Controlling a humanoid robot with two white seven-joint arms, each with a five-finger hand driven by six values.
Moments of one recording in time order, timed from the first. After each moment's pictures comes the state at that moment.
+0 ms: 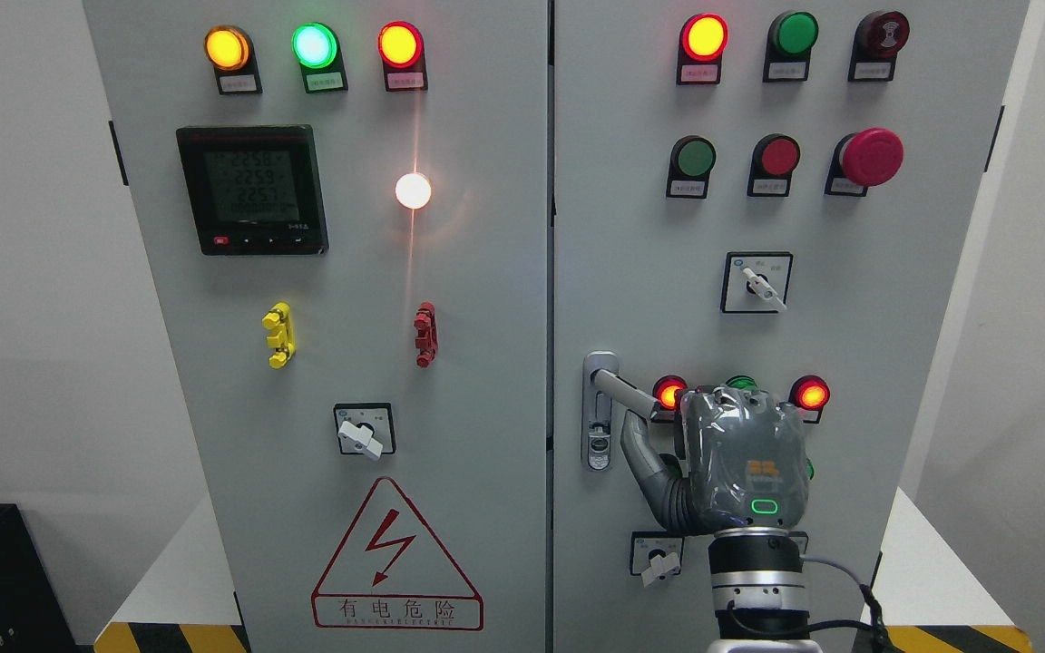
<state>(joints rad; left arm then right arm) -0.04 -0.11 -0.13 -0.05 0.14 -0.06 -0.06 -0.45 0.15 0.21 -1.80 1.52 0.25 -0.03</state>
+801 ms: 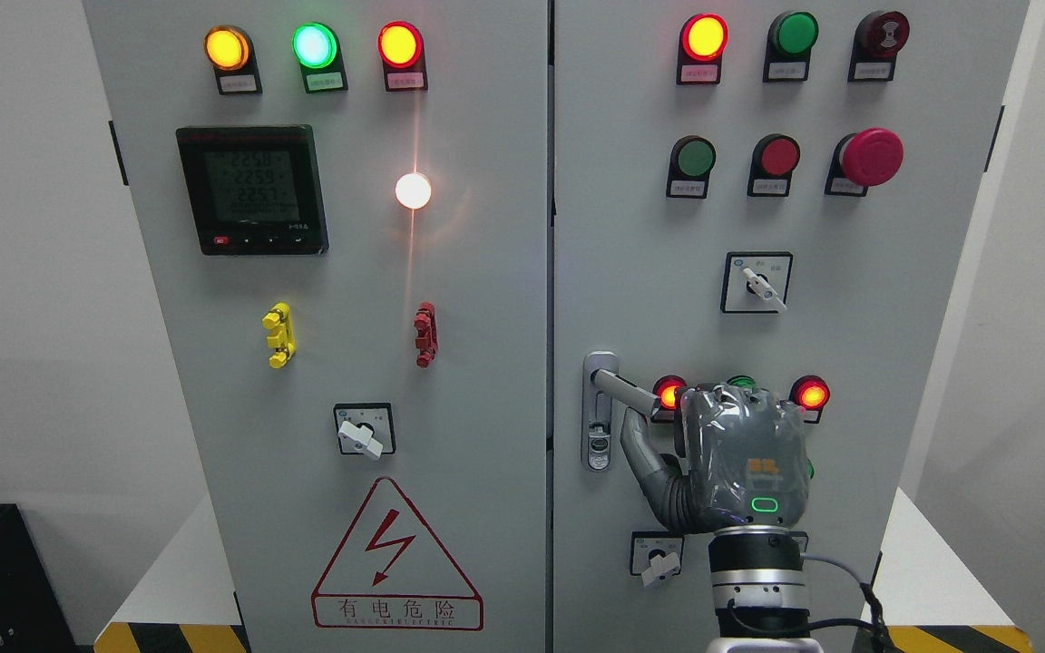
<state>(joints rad) -0.04 -0.11 -0.13 -0.05 0.14 -0.06 -0.06 -0.46 0.15 0.21 -1.80 1.52 0.25 -0.03</state>
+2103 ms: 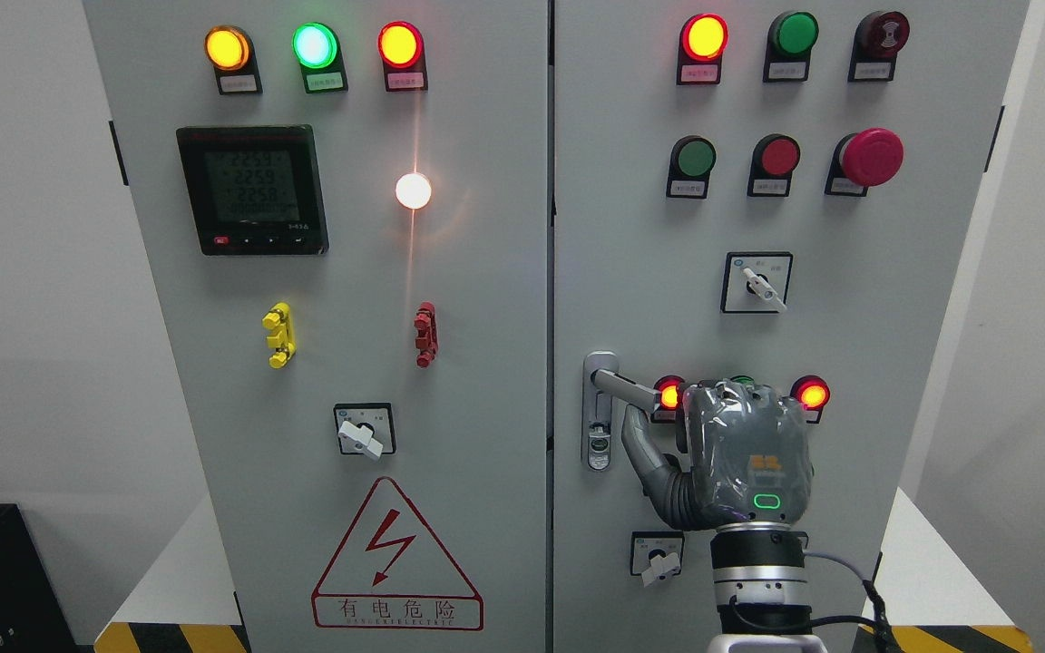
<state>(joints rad) -0.04 -0.11 -0.13 -0.05 0.14 -0.06 -0.06 -0.46 0.15 0.20 -1.80 1.52 0.24 -0.04</state>
